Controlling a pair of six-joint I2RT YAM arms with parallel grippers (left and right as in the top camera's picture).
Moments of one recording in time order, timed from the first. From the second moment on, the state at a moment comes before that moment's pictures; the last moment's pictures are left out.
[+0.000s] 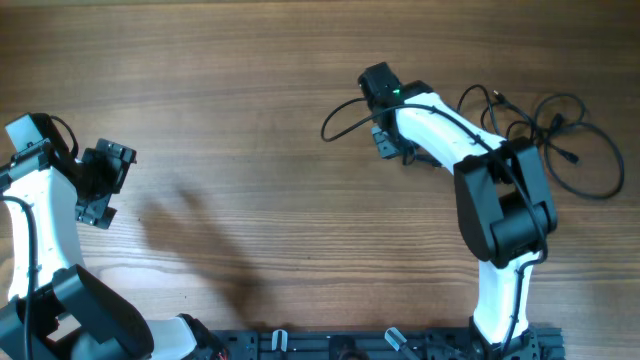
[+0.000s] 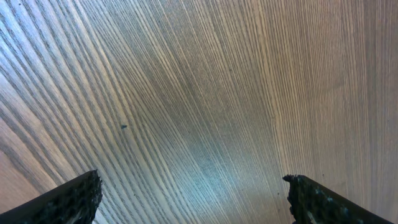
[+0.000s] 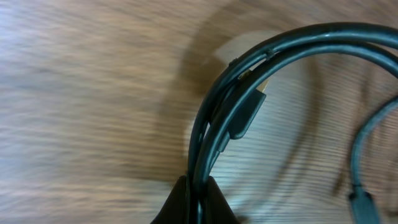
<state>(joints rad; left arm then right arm) 0.54 1.56 1.13 -0.90 0.16 -0.67 0.39 2.13 1.49 -0.83 0.36 0.08</state>
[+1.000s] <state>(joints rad) 0.54 1.56 1.13 -0.90 0.16 -0.67 0.32 2.11 1.50 -0.46 0.27 0.10</state>
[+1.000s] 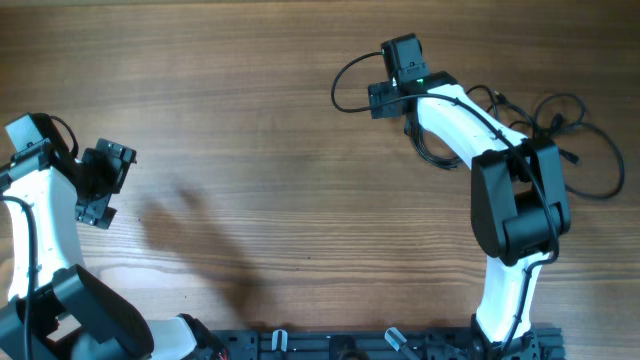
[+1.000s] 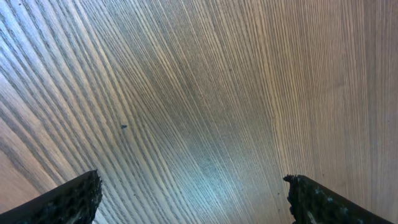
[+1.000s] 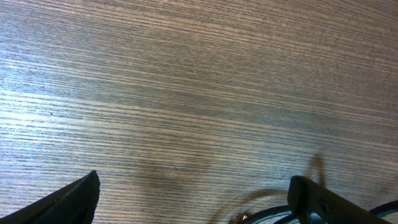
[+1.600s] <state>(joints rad) 0.54 1.56 1.13 -0.90 0.16 -0.67 0.32 2.07 1.50 -0.46 0.27 0.10</state>
